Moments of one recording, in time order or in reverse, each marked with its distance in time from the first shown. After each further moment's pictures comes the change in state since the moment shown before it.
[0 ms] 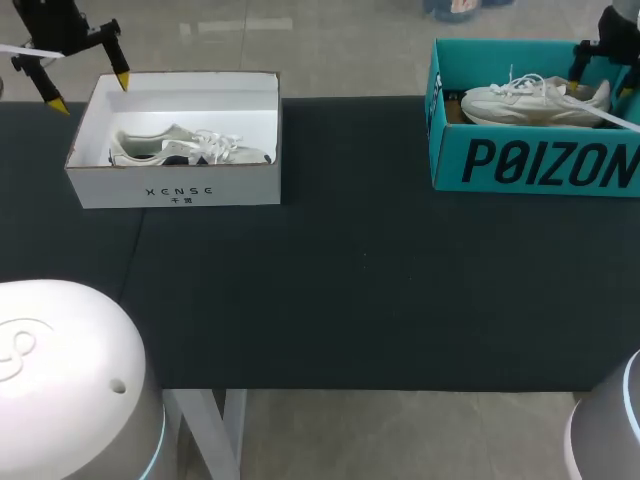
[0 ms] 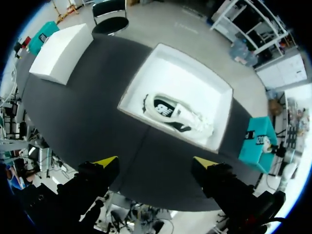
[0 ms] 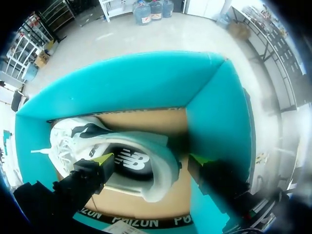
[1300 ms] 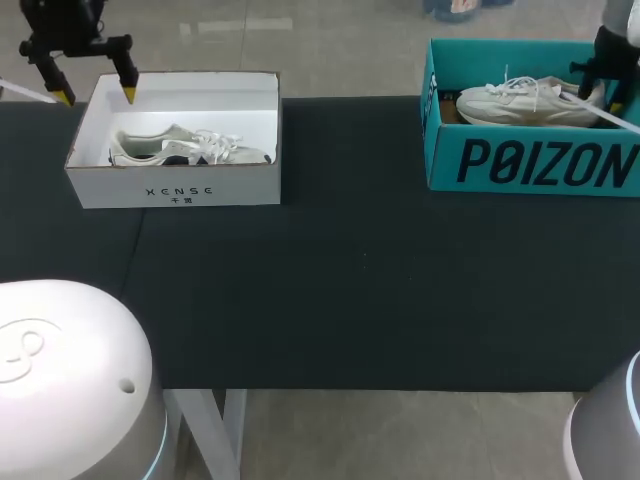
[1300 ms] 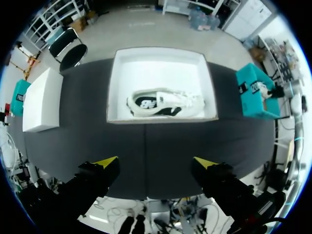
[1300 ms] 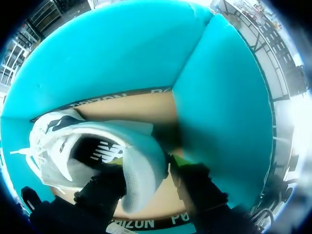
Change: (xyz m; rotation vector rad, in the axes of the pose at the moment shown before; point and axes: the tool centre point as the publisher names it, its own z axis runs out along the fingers) left arm 0.002 0.023 -0.009 0.000 -0.028 0.453; right arm -0.011 -0.022 0.023 0.063 -0.095 0.065
